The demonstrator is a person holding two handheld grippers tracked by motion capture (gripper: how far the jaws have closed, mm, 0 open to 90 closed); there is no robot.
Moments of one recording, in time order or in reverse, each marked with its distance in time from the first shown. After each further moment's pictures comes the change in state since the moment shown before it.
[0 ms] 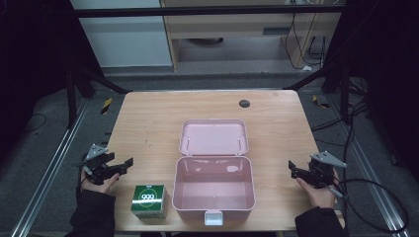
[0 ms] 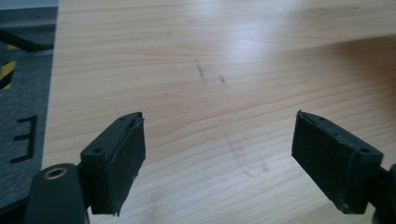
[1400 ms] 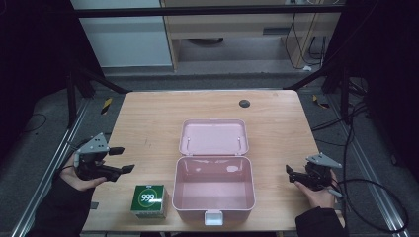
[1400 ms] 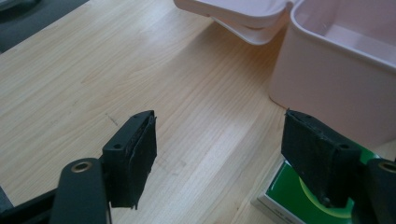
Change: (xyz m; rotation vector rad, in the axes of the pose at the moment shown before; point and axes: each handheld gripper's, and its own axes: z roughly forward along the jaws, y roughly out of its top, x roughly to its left) left arm -0.042 0.071 -0.064 0.133 -0.328 0.484; right arm 0.005 -0.006 0.003 0.042 0.024 -0.063
